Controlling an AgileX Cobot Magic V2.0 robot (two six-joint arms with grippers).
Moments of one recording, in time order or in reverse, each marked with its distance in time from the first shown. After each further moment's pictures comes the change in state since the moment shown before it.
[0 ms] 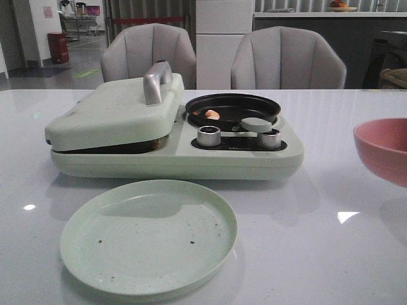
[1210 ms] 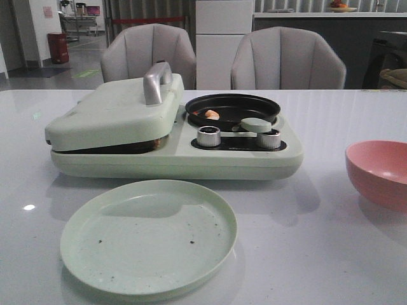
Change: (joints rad) left arm 0.000 0.000 0.000 0.000 0.000 0.000; right arm 0.350 -0.639 0.225 -0.057 0.107 -0.050
